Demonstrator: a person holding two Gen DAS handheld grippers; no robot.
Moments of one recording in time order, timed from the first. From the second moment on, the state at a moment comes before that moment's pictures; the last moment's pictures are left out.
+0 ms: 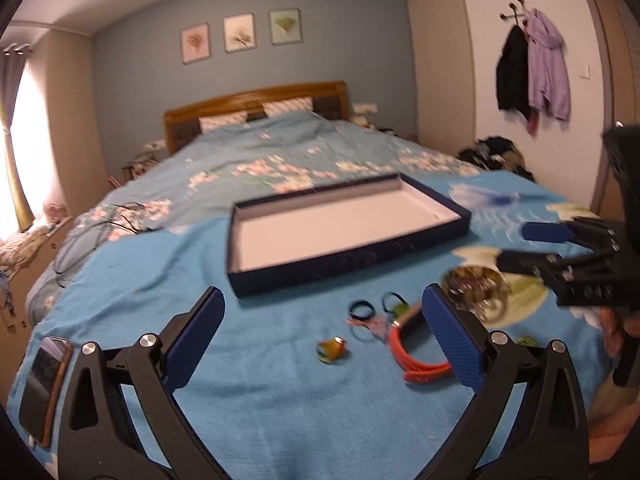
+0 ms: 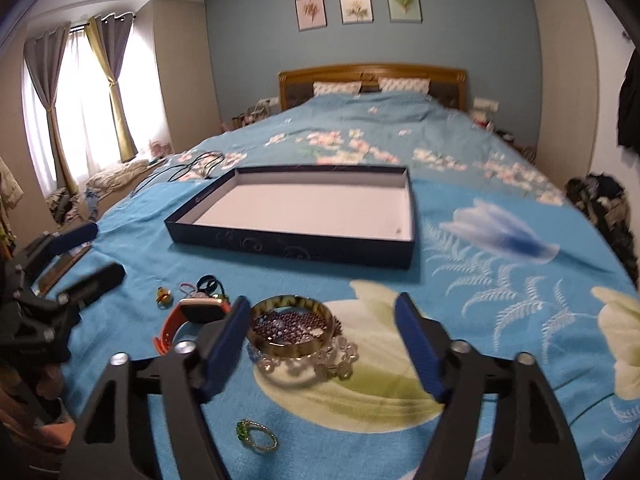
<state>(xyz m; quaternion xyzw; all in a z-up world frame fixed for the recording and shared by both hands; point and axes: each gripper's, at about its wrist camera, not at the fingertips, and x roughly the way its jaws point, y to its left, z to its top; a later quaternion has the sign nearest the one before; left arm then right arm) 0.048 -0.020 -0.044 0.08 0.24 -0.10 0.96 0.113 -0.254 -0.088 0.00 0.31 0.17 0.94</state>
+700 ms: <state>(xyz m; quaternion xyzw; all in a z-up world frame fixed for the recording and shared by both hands) 0.088 -0.040 -0.086 0.02 0.40 -0.25 0.88 0.180 -0.246 -0.112 -0.03 0.44 0.23 0.87</state>
